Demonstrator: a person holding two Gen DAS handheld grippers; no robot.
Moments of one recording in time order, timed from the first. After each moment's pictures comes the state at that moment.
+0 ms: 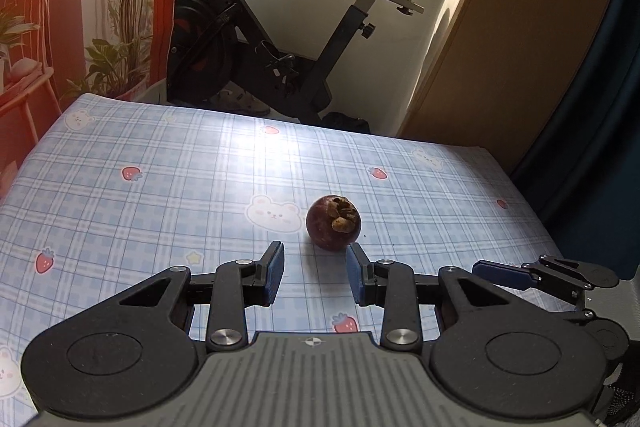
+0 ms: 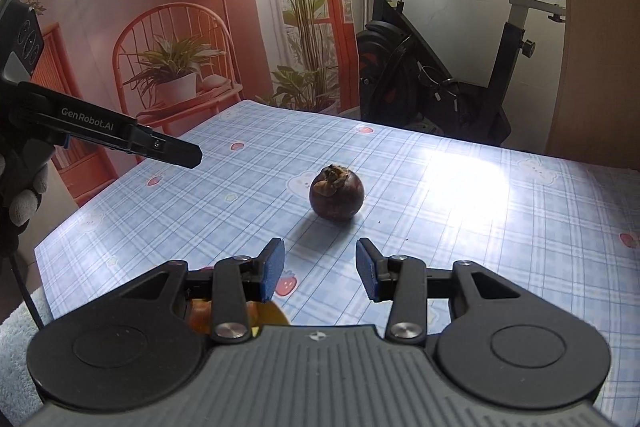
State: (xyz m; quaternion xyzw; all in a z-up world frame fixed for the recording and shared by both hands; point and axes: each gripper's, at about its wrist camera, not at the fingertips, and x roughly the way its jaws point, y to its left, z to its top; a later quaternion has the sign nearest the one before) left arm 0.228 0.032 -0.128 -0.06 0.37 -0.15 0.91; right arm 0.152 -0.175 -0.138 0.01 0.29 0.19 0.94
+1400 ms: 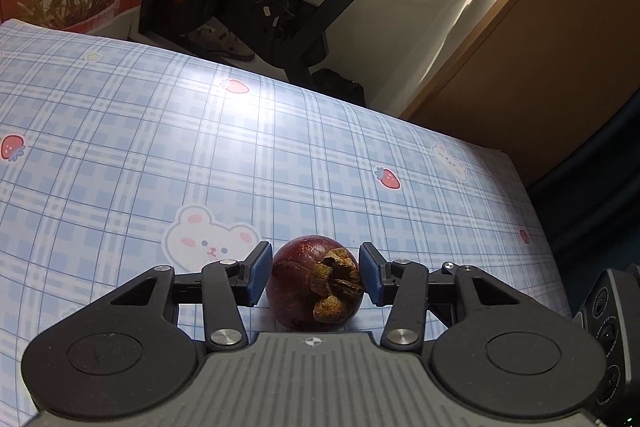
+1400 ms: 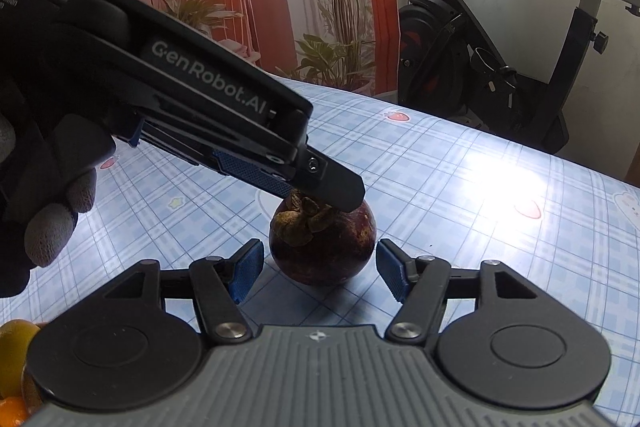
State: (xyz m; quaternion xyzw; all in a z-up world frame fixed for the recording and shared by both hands) left arm 0.352 0.000 -0.202 -0.13 0.45 -0.18 0.86; right arm 0.284 -0.151 -0.215 -0.02 0.32 0.26 0.91
